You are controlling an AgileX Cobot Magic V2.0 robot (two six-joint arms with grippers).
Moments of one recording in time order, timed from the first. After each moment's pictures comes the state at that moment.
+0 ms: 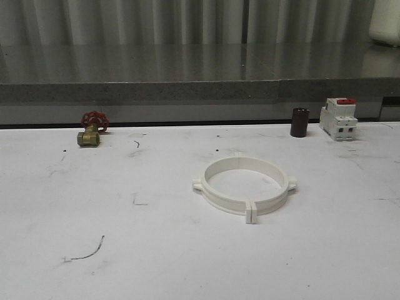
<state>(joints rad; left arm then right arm) -0.37 0.39 -0.55 -0.11 0.72 0.11 0.13 0.53 -0.54 0.08 0.57 -0.07</state>
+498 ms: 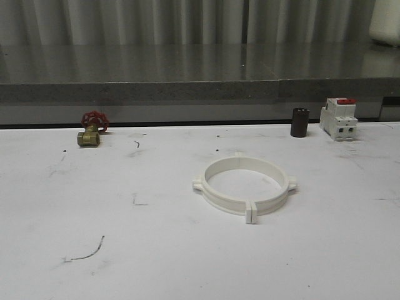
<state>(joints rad) -0.35 0.37 -0.53 -0.04 0.66 0.11 0.13 0.53 -0.54 0.08 0.57 -0.07</state>
